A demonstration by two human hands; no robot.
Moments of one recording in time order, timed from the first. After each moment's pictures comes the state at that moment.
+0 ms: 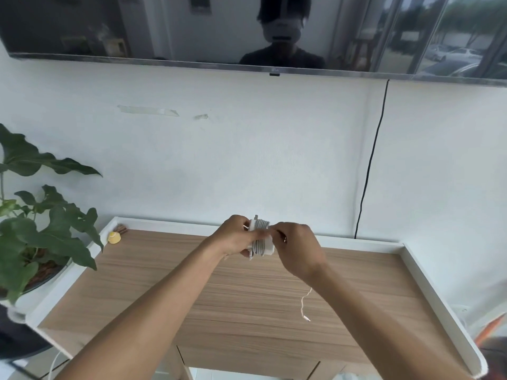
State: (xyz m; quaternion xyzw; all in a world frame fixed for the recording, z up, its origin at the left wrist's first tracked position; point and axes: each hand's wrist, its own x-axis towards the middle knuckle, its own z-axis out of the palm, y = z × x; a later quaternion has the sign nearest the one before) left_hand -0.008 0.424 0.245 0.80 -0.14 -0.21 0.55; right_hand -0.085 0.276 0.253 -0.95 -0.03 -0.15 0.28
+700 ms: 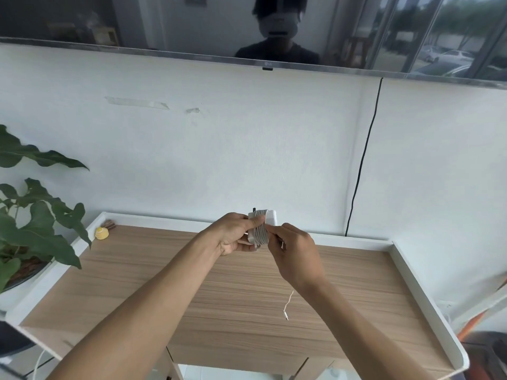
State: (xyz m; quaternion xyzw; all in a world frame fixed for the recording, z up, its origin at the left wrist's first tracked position) left_hand -0.002 0.407 0.248 0.67 -0.04 -0.33 0.67; right_hand -0.100 0.268 0.238 -0.91 -0.07 -0.29 0.28
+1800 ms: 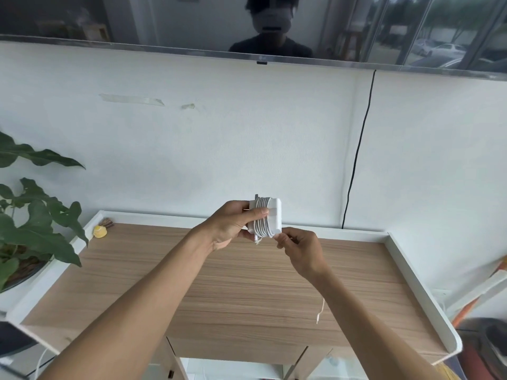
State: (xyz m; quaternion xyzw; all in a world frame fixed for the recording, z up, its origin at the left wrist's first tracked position) left_hand -0.019 0.414 0.261 0.65 -0.19 -0.28 0.68; right_hand -0.103 0.247 0.219 -0.82 0.04 -0.13 0.55
